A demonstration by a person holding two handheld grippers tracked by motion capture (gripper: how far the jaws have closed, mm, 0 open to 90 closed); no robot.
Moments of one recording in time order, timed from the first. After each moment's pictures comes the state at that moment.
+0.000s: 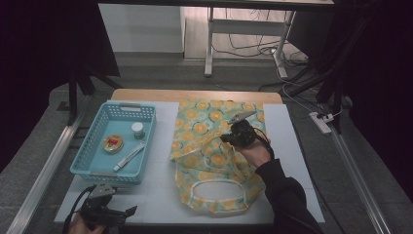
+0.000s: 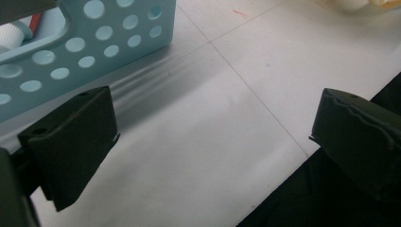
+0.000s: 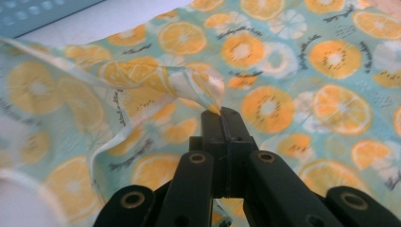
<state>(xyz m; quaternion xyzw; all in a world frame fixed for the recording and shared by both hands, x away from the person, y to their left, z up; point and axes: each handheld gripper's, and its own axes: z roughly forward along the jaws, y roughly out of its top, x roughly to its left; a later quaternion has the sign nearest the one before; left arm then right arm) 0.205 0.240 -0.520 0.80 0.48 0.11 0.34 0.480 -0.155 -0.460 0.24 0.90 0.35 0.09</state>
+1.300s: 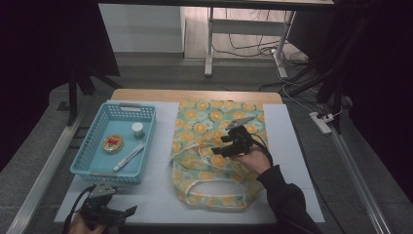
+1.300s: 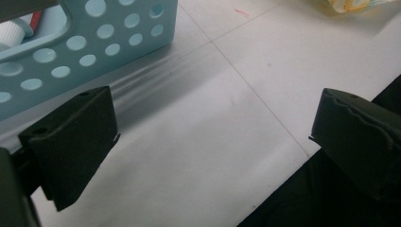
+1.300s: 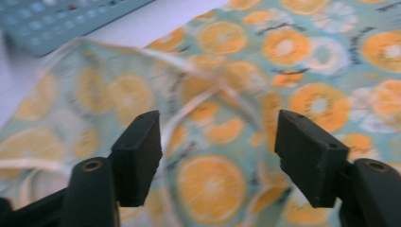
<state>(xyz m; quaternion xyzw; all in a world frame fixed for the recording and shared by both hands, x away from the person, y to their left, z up) 0.206 0.240 -0.520 0.80 0.49 0.11 0.34 0.452 -0.150 -0.468 0.24 0.89 0.38 0.04</state>
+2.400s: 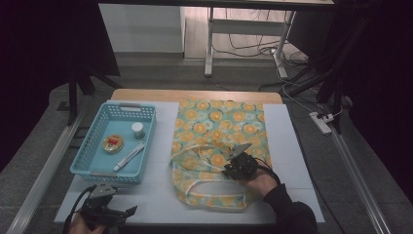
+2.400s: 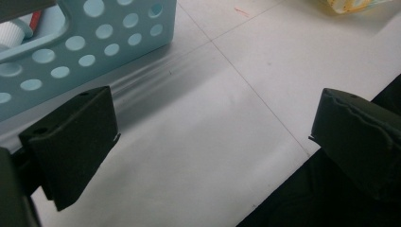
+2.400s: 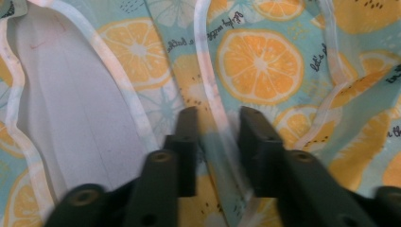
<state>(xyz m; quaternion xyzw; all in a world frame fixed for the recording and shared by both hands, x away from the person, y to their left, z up) 0.205 0.239 -0.520 0.80 0.48 0.11 0.34 0.406 -0.174 -0.513 0.16 0.94 0.28 0.07</state>
